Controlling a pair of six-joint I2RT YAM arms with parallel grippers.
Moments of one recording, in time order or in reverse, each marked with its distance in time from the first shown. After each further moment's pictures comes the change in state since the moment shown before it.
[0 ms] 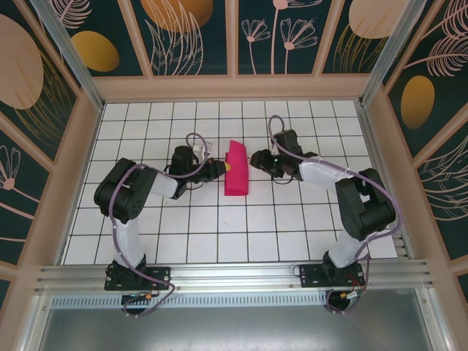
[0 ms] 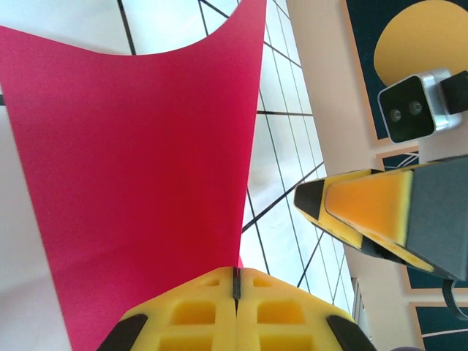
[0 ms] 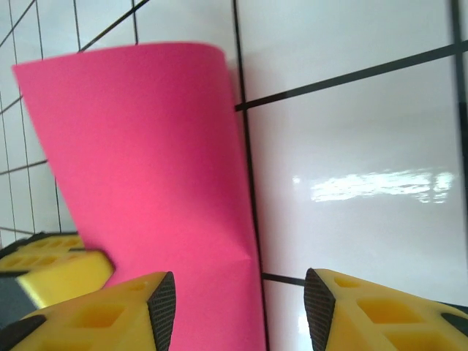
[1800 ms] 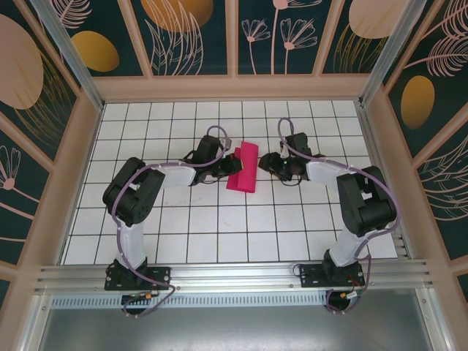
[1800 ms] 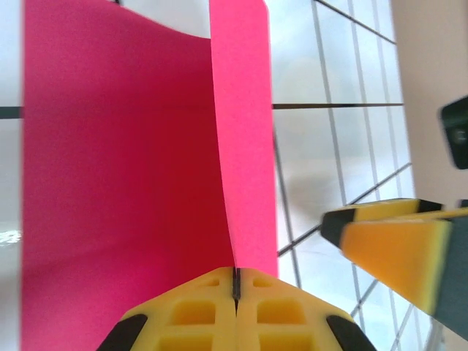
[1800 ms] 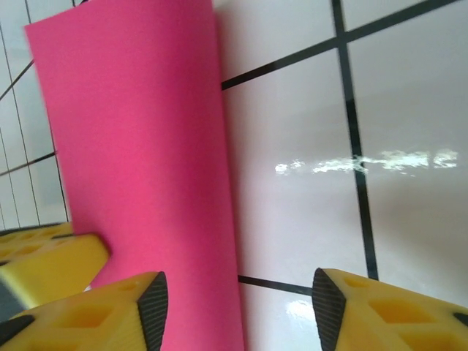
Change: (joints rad) left arm -0.144 0.026 0.301 -0.543 -0.285 0.110; right arm -0.091 0.026 -0.040 0.002 -0.094 -0.054
